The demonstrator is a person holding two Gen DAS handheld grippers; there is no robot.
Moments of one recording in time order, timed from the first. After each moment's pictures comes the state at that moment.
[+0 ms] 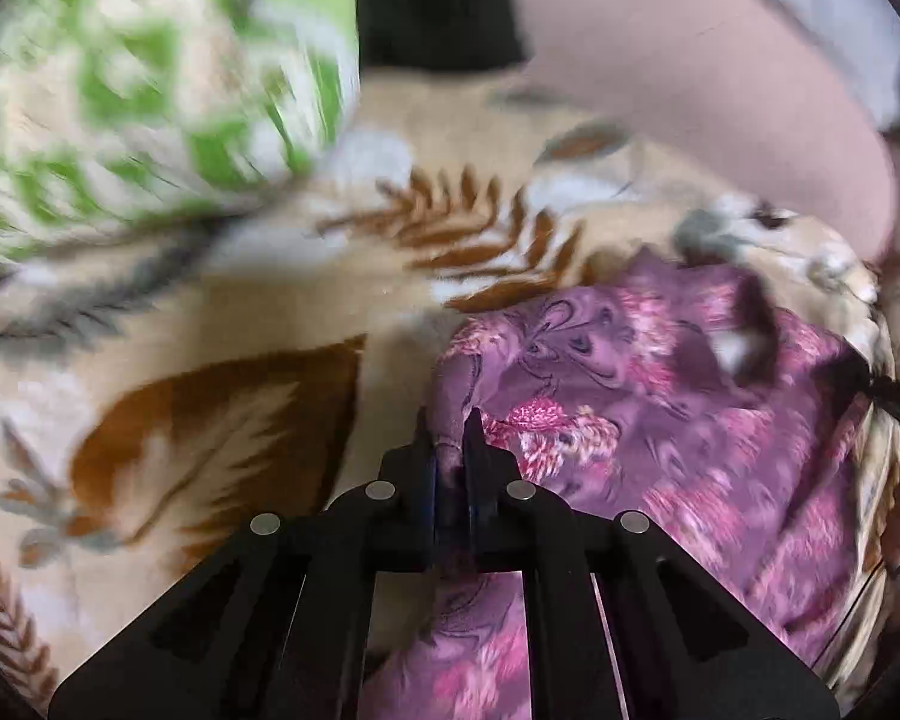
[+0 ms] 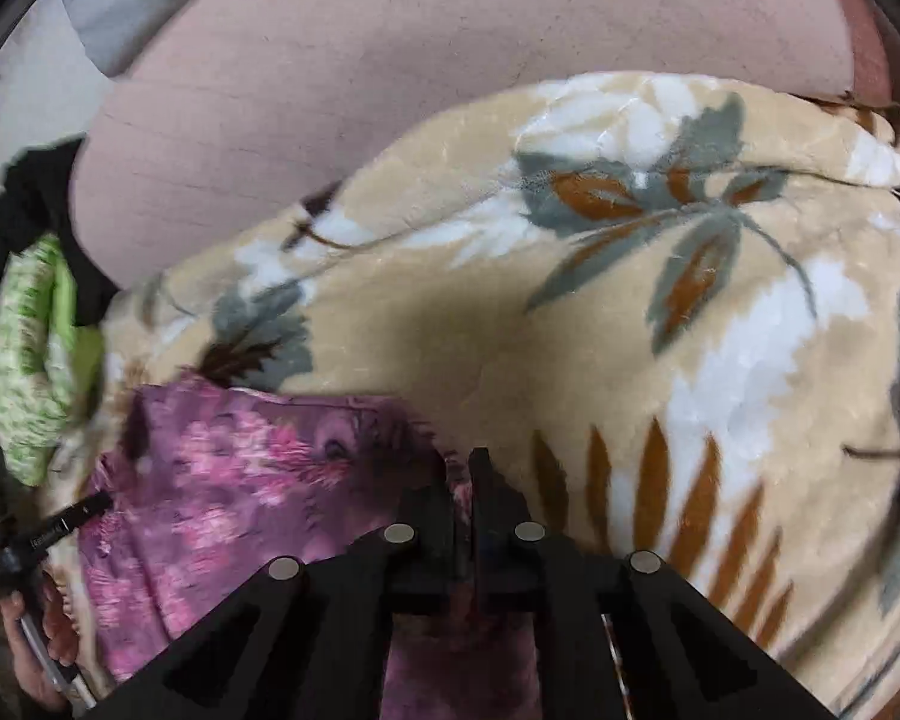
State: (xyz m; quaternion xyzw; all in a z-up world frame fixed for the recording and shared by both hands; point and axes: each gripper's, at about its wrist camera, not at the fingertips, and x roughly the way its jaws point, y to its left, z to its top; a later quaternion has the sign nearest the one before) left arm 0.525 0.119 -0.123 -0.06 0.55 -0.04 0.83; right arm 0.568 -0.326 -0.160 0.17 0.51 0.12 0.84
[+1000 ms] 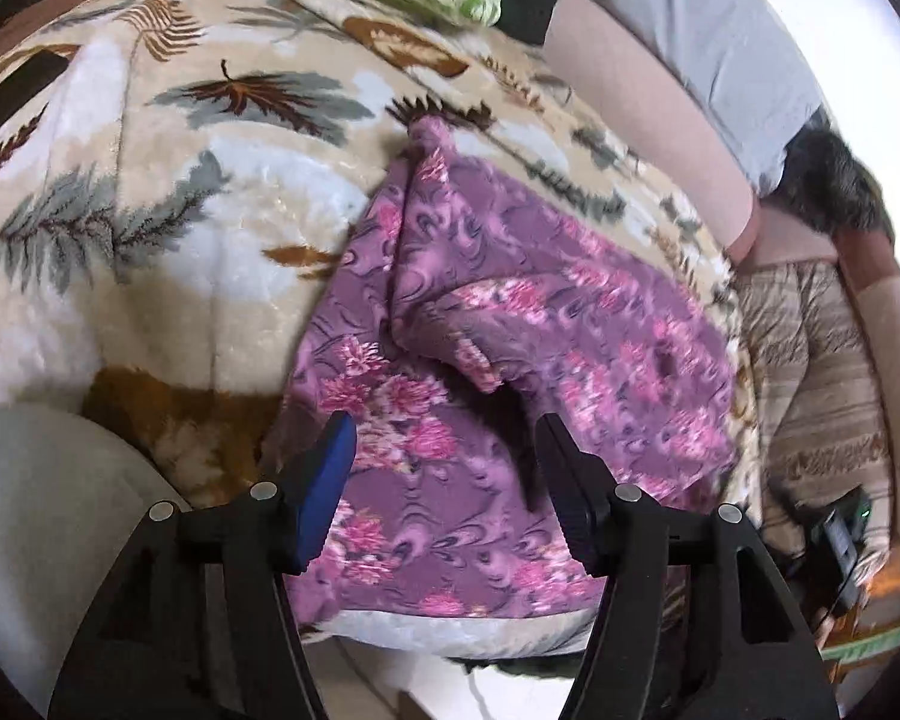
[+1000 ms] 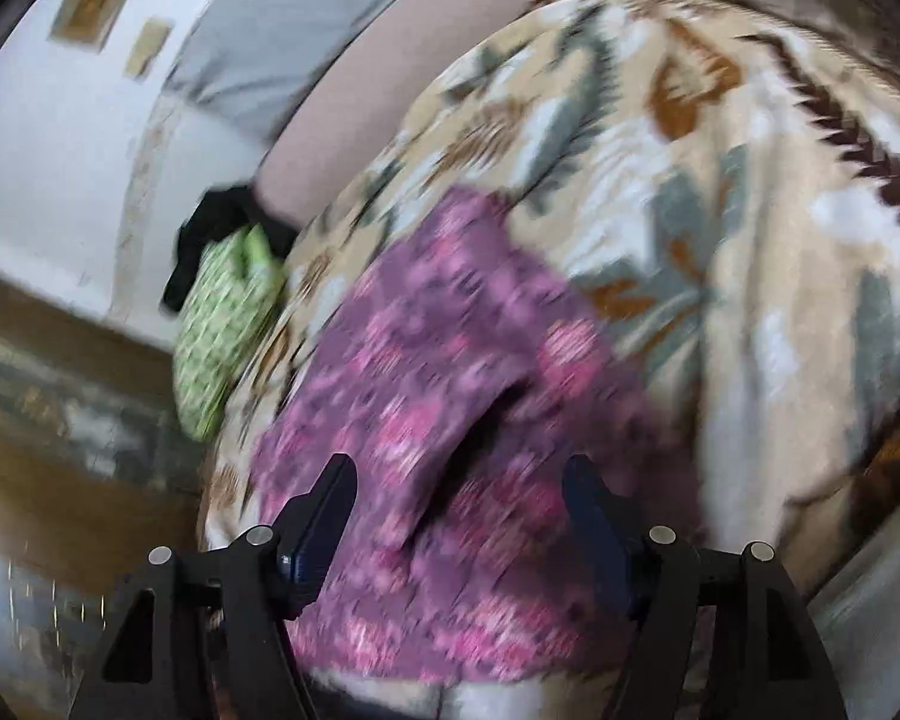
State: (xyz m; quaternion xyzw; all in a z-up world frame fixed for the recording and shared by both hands) left arm 0.093 0.119 -0.116 -0.29 0.48 -0.03 0.83; right arm 0.129 -0.354 -0.163 0.35 0.45 0.17 0.81
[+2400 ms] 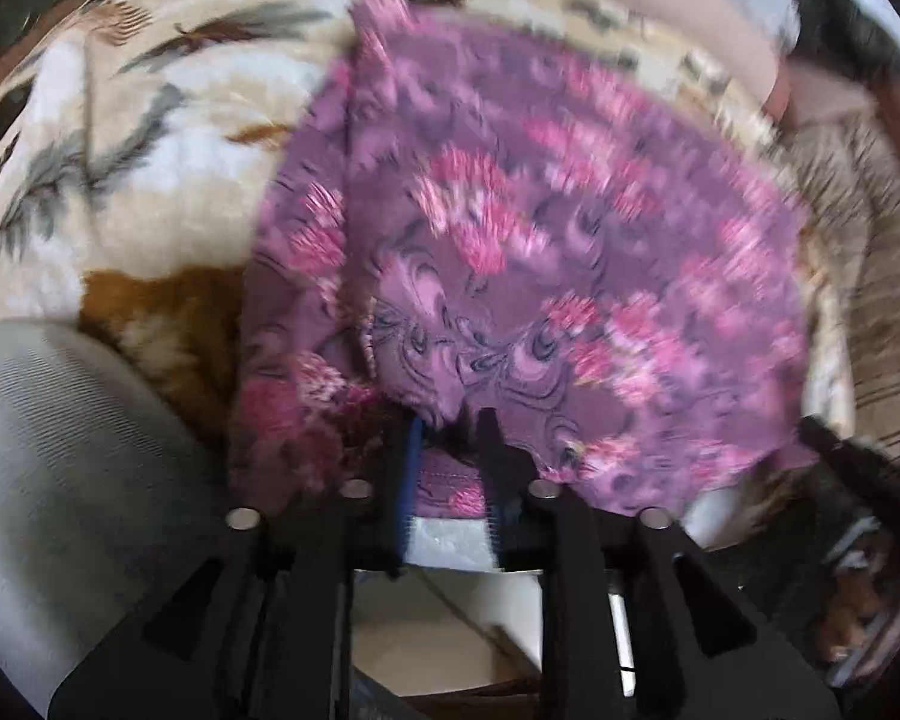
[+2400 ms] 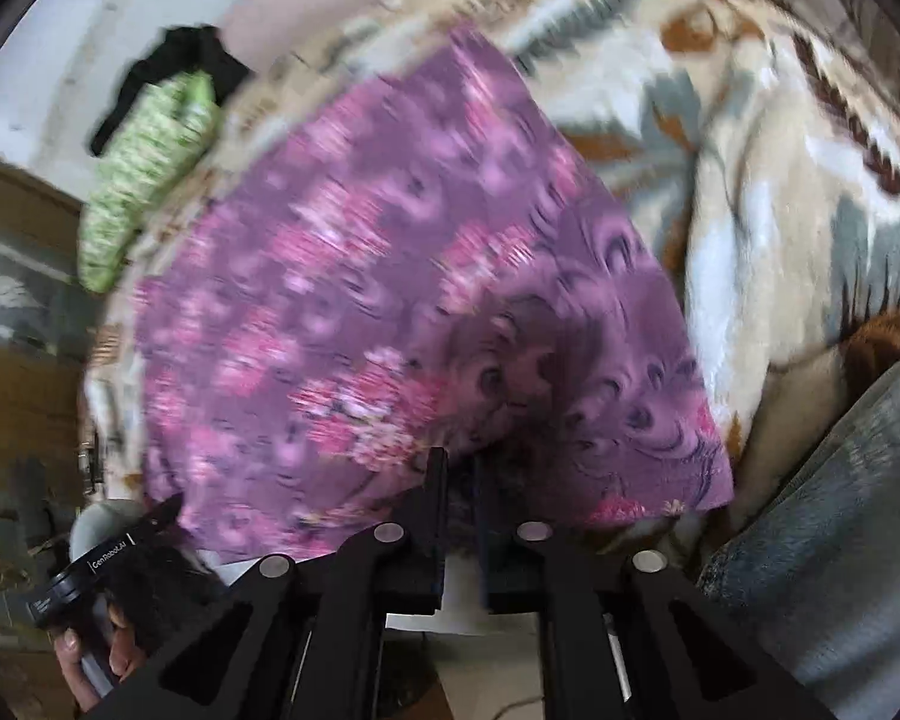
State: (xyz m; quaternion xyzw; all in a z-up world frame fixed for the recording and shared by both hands) left arm 0.078 0.084 -0.145 -0.16 0.57 -0.03 0.81; right arm 0.095 -0.319 -0.174 0.20 0.53 0.11 0.82
